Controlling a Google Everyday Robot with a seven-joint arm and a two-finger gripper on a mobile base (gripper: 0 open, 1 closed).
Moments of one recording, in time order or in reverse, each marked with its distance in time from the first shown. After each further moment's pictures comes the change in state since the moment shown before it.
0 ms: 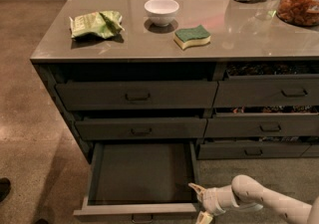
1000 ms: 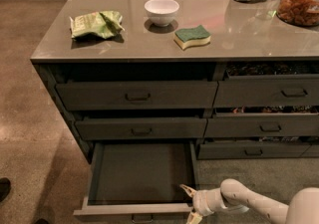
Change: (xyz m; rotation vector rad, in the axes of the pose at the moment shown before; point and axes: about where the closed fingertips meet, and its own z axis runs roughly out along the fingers) arm 0.022 -0.012 0.064 0.019 -0.033 -0.039
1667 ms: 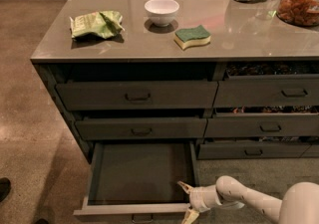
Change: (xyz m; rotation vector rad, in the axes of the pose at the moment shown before) arm -0.002 -0.015 0.011 0.010 0.027 -0.035
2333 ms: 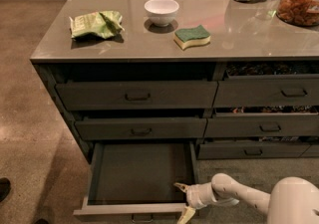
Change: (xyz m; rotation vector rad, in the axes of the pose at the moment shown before) arm 0.009 -0.015 0.021 -0.002 0.021 0.013
